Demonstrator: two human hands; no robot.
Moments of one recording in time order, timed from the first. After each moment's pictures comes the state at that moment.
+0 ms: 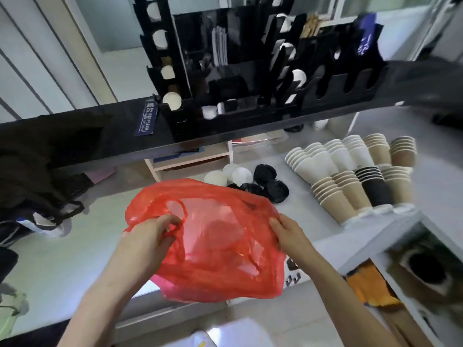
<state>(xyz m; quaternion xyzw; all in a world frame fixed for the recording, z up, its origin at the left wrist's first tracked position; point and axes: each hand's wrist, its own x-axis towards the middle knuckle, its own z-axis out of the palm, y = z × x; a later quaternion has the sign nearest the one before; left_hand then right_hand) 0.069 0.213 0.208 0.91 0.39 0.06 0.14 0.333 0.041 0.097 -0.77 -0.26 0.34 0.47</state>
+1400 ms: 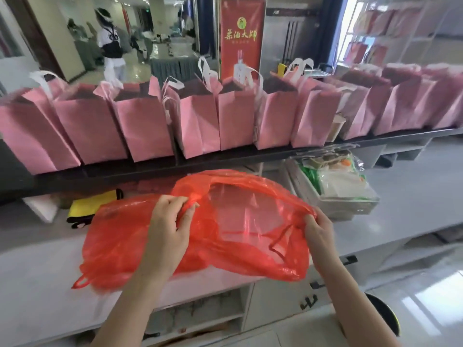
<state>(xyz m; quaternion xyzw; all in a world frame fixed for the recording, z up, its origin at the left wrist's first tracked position) 0.559 -0.566 0.228 0.79 -0.37 0.09 0.47 0.380 -0.832 0.164 -0.63 0.41 -0.36 0.55</state>
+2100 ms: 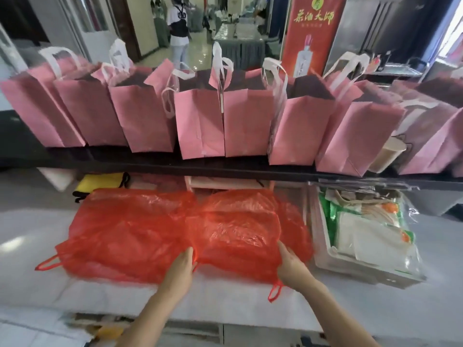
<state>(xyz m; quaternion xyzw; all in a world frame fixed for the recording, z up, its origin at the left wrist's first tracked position) 0.578 -0.716 0.025 0.95 -0.20 -0.13 0.21 0.463 -1.026 0.028 -0.89 0.26 0.14 0.34</state>
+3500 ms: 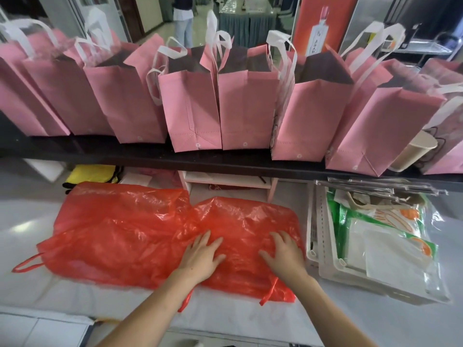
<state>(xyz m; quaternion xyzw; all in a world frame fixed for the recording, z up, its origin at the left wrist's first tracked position) 0.625 -0.801 -0.006 0.94 -0.27 -0.20 0.07 0.513 -1.047 -0.006 -0.94 0.24 0.04 0.23</state>
